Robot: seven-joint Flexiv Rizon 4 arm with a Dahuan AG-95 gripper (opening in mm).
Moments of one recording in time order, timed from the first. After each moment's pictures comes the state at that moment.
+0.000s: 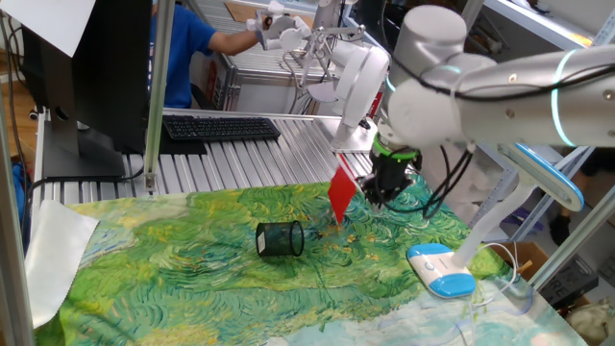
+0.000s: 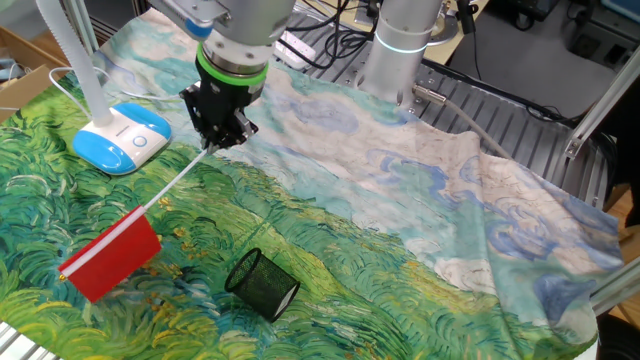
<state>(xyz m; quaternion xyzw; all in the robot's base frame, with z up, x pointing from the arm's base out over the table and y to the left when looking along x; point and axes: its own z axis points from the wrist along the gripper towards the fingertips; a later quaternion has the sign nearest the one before) 0.555 -0.108 0.218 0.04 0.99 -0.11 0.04</state>
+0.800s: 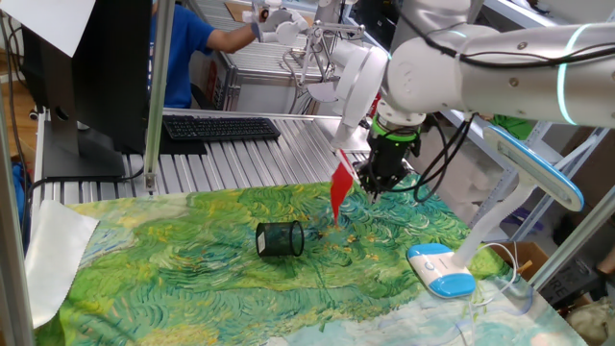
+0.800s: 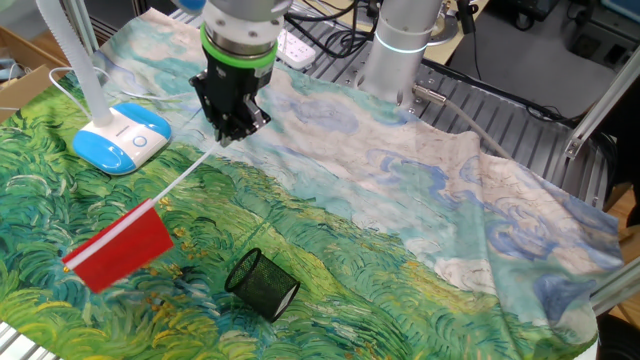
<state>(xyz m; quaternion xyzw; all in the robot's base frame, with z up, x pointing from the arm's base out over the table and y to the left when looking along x) 0.552 -0.083 0.243 0.08 0.99 -0.08 0.02</state>
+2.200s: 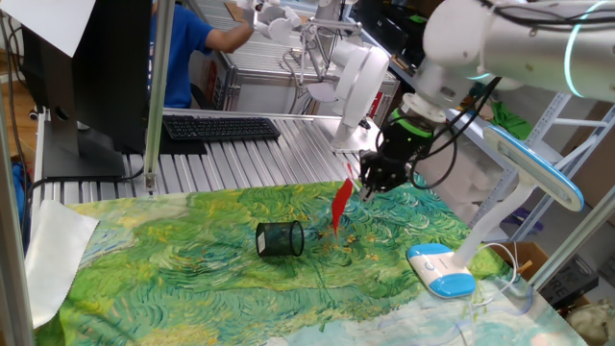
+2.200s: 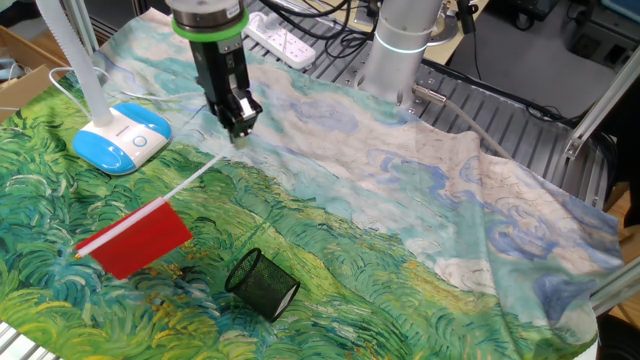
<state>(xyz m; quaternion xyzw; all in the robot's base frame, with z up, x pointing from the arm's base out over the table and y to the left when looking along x) 0.550 -0.053 0.252 0.23 0.97 0.11 -0.01</state>
